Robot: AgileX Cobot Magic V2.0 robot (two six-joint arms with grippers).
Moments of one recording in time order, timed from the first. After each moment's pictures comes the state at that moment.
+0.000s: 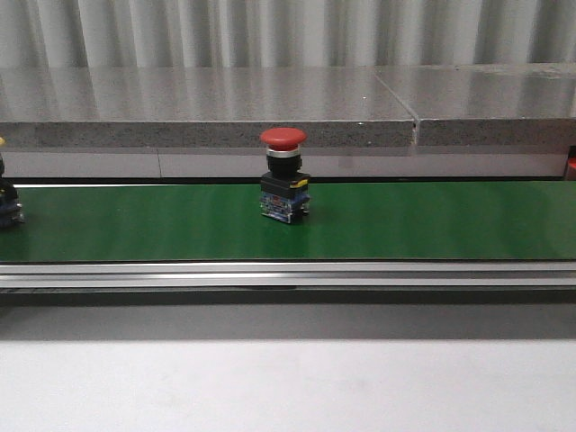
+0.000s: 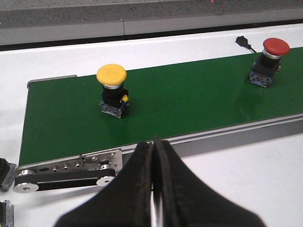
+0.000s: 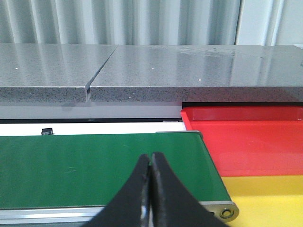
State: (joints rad) left arm -0.14 0.42 -0.59 -0.18 0.75 0.13; right arm -0.09 -0.01 0.01 -0.03 0.05 0.04
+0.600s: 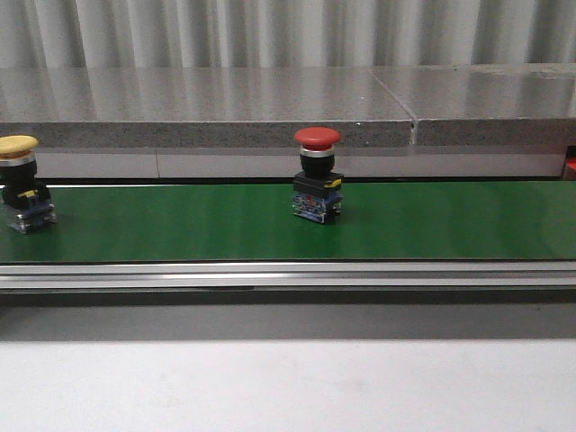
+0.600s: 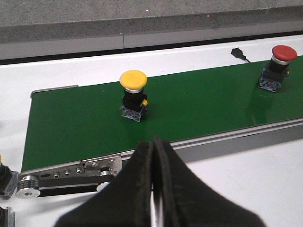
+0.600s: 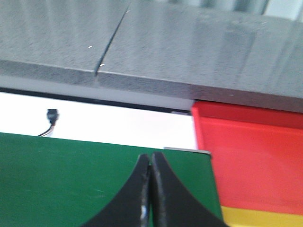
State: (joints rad) left arm -0.14 0.34 -0.58 -0.18 0.76 0.13; right arm 0.02 0.67 -0.53 -0.13 0.22 0.04
